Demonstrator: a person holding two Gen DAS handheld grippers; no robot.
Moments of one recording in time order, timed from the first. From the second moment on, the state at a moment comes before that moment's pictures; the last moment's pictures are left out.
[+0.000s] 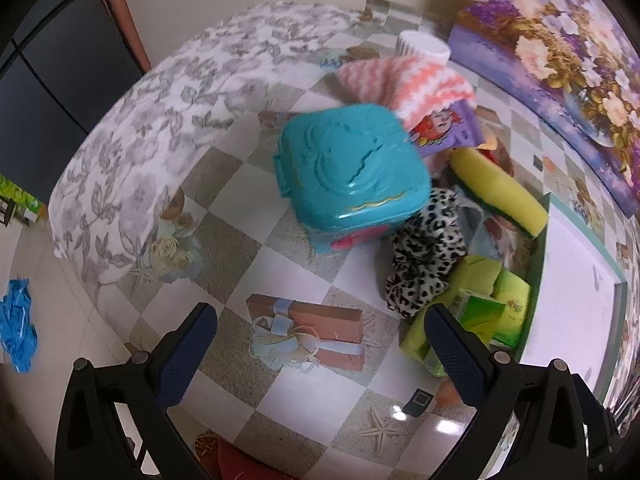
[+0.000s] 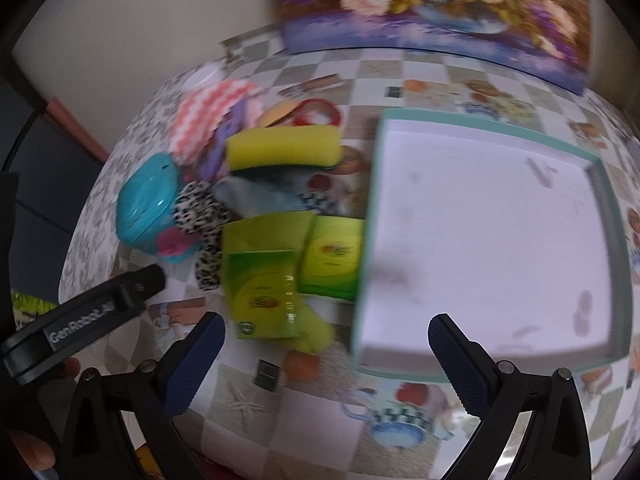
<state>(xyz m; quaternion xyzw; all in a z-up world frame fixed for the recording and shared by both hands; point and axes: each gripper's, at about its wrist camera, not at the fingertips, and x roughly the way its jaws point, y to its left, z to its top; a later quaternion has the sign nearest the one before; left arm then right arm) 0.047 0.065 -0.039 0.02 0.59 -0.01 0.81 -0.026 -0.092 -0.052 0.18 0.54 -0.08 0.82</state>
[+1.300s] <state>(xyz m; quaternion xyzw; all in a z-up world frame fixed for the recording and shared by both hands) 0.078 0.091 -0.093 -0.03 0.65 0.06 0.76 0.014 -0.061 -0.090 0.18 0.57 -0.04 0.80</state>
